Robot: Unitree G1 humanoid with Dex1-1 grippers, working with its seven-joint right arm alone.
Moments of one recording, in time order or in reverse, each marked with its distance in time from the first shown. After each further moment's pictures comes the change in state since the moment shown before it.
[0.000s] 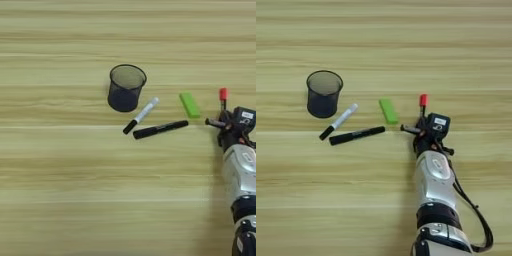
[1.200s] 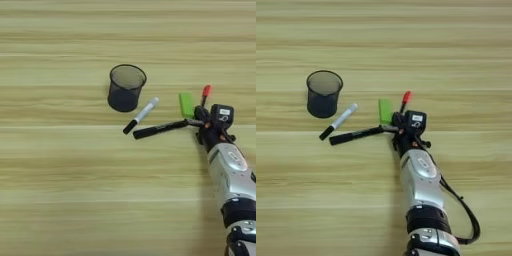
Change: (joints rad) arm 0.048 0.044 0.069 -0.116 -0.008 0.041 0.101
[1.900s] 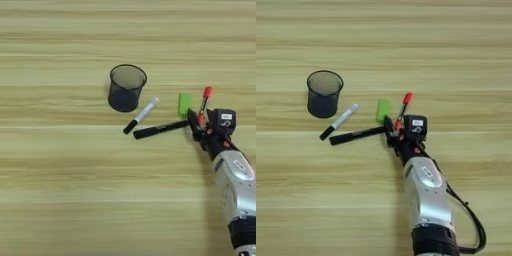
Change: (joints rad) arm 0.154 -0.004 0.033 -0.290 -0.021 0.114 0.044
